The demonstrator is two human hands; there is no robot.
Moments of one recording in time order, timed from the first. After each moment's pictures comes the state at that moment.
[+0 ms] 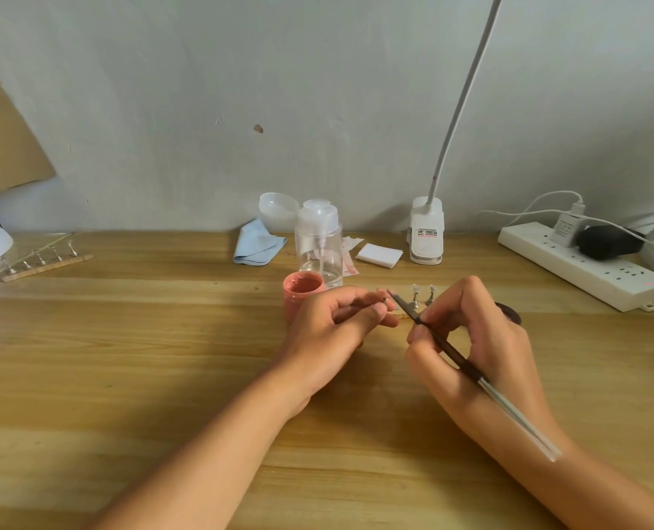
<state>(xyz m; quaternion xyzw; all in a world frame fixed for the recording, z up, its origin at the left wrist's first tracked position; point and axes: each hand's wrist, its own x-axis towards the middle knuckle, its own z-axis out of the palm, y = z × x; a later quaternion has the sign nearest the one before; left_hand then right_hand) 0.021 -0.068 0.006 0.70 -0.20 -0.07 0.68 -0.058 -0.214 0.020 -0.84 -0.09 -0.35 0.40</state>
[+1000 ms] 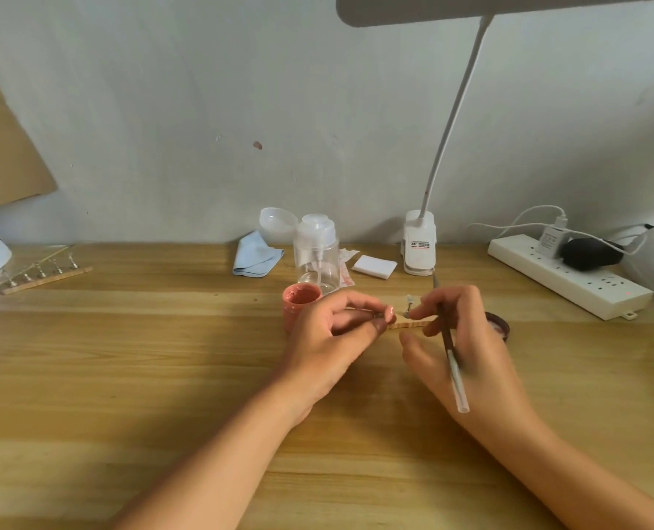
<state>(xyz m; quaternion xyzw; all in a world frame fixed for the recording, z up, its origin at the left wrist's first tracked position) 0.018 -0.069 0.007 0.68 -0.22 -0.04 0.69 -0.043 -0.225 0.007 -0.85 -0.07 -0.31 0.41</state>
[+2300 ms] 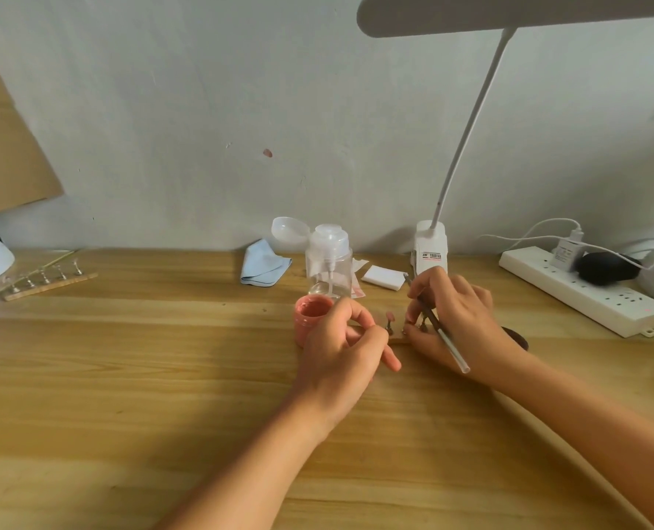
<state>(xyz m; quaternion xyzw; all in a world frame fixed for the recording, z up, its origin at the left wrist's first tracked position) 0.012 -0.070 0.015 0.74 -0.17 0.00 0.65 0.041 -0.264 0.001 -0.93 -0.16 -0.27 0.16</state>
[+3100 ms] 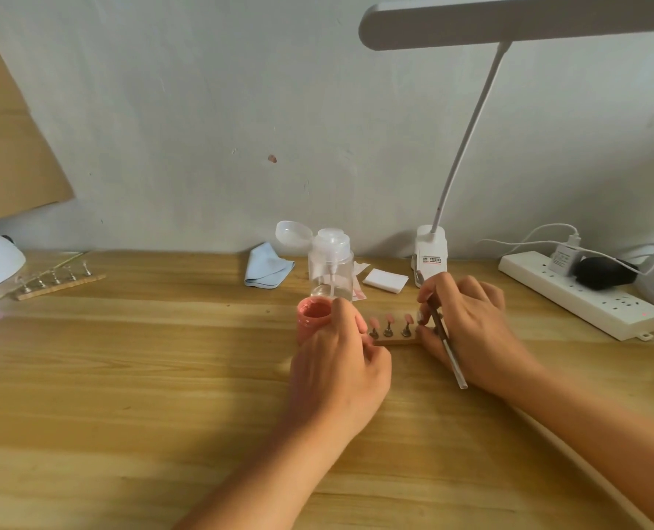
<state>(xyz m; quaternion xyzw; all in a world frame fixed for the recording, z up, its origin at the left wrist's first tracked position) 0.008 -0.074 0.003 0.90 -0.14 0.22 0.36 0.022 -0.266 0.009 -0.94 -0.15 -0.29 0.09</state>
